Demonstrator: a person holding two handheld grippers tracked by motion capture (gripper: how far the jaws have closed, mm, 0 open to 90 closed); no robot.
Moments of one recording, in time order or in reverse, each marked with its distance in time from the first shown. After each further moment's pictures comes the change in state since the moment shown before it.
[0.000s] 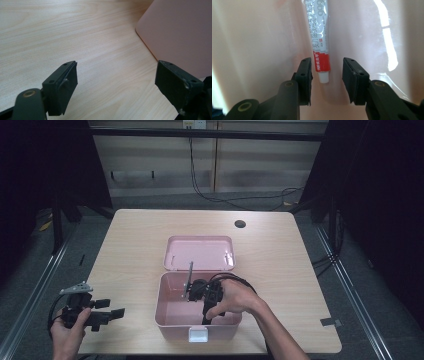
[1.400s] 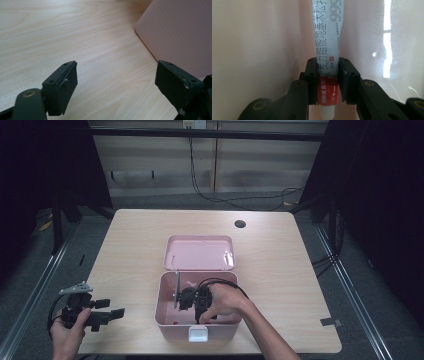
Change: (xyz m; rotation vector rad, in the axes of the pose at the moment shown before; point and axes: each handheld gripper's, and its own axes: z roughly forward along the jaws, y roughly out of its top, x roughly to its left) left arm 0.000 0.000 -0.001 0.002 0.000 0.008; right arm 0.002 0.024 0.029 0.084 0.029 -0.120
